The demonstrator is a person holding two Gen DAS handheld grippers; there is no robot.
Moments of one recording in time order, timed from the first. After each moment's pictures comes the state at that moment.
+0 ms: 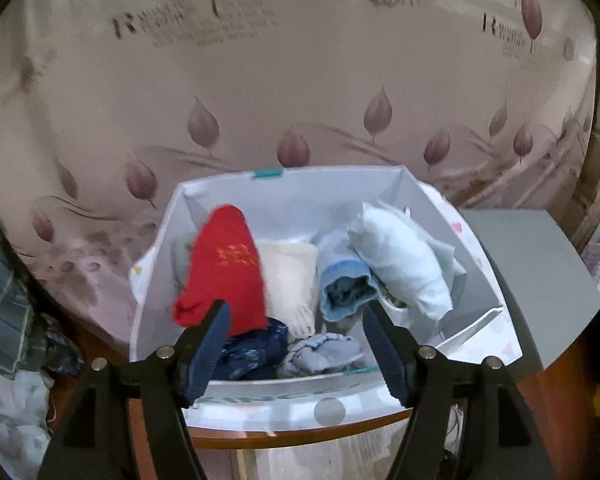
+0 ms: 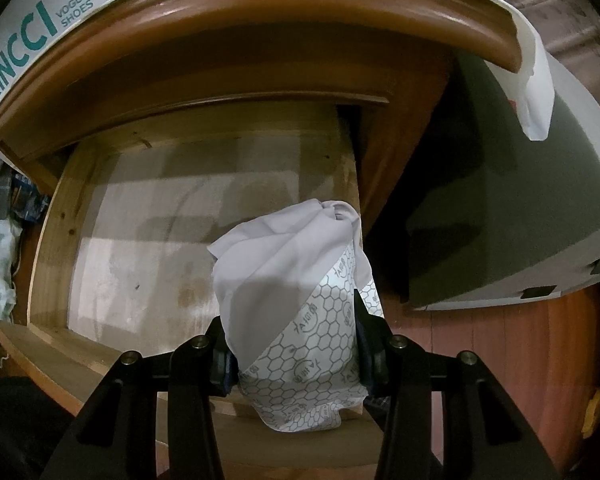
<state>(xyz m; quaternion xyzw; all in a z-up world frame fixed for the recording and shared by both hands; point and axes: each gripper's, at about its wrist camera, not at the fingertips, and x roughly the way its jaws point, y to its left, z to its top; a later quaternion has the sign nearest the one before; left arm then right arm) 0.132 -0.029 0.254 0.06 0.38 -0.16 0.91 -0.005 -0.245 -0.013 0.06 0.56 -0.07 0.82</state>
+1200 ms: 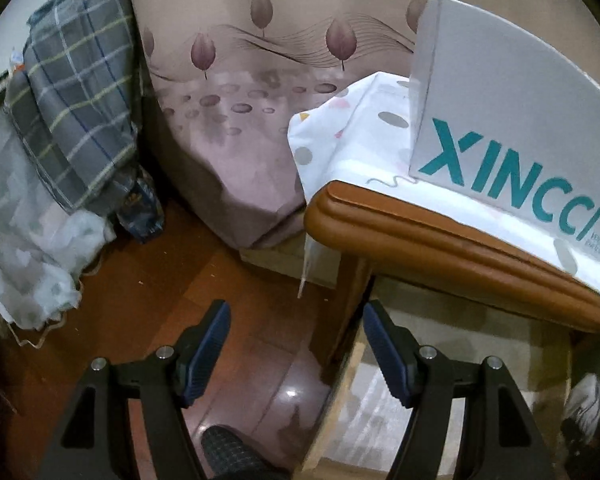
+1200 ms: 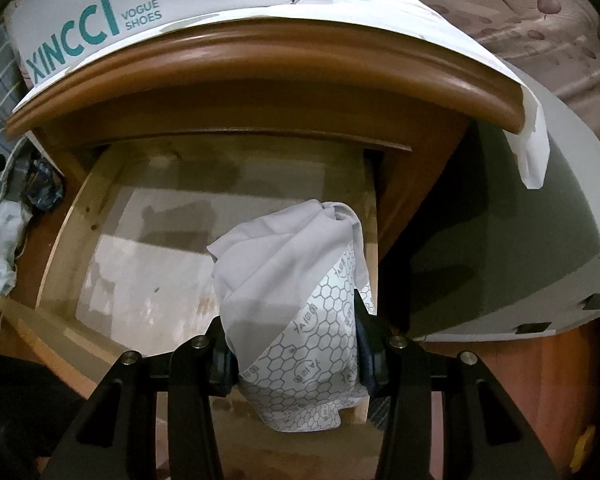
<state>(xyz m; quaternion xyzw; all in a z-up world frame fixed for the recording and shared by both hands) 0.054 0.110 0.077 -0.03 0.44 0.09 0.90 -0.020 -0.227 0.013 0.03 0.52 -0.04 0.86</state>
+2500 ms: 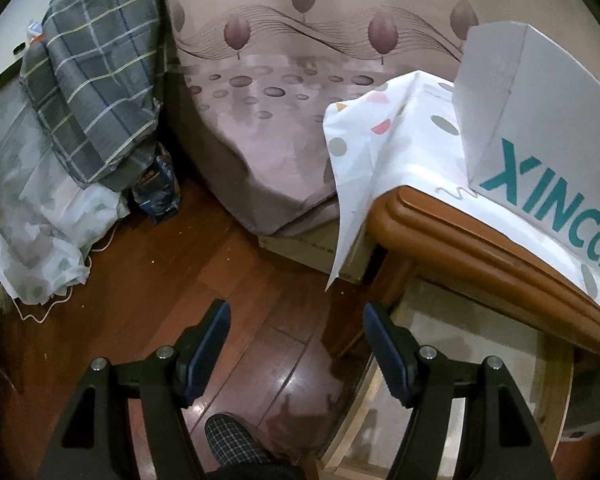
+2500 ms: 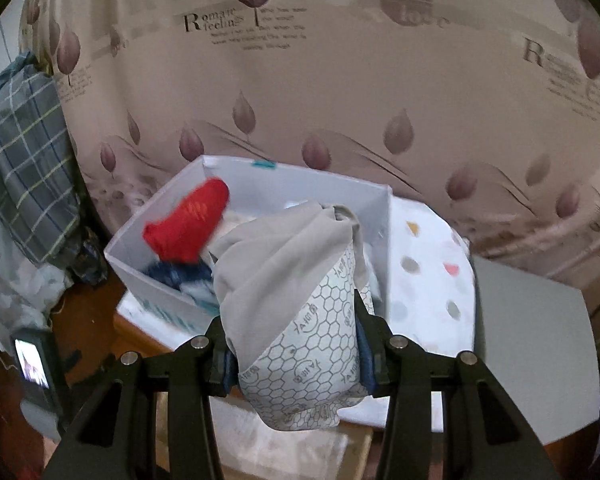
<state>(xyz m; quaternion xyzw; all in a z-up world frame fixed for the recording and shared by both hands) 0.057 0.144 0.077 -0.06 0.45 0.13 0.88 0.092 -0.161 0.275 -0.02 0.38 0.02 0.92</state>
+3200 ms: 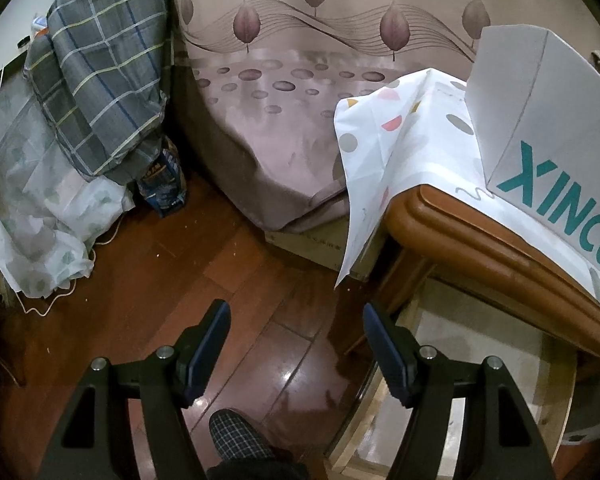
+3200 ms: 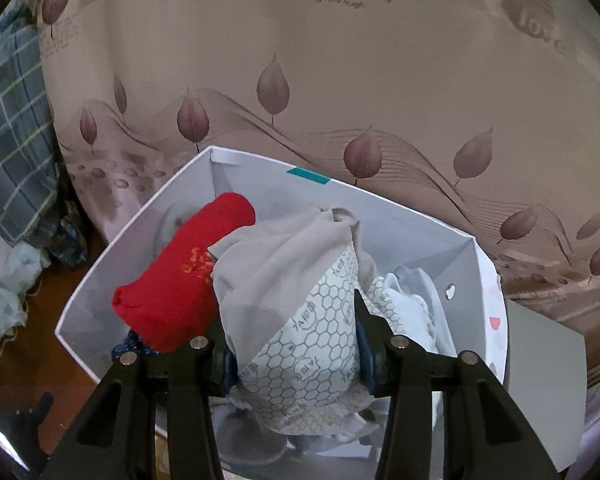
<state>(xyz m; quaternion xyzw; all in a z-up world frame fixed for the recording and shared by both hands) 0.055 0.153 0.076 -0.06 0.47 0.14 0.87 0.209 -0.093 0.231 -0.08 0.43 0.01 0.90</state>
